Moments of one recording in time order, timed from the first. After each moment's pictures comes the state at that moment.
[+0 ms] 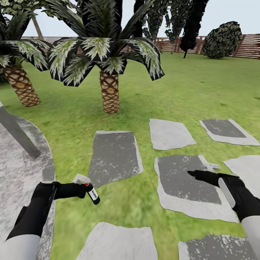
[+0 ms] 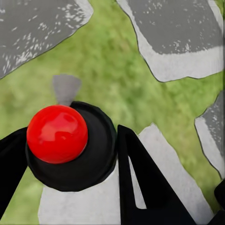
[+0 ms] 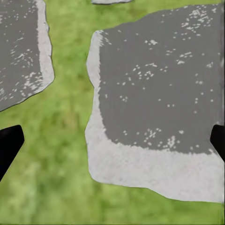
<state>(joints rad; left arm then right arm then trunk) -0.54 0.09 0.24 -1.23 -0.48 0.71 -1.13 -0.68 -0.36 -0.06 -0.92 -0.27 0.62 0.27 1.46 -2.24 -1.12</state>
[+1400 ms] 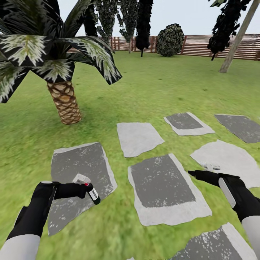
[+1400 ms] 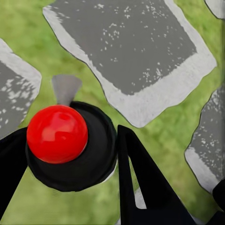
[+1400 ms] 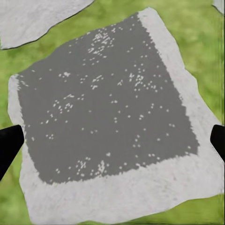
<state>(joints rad) -0.54 0.09 0.24 -1.23 -0.48 0.71 -1.14 -0.68 -0.36 -0.07 -0.92 -0.27 0.63 0.27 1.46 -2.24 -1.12</state>
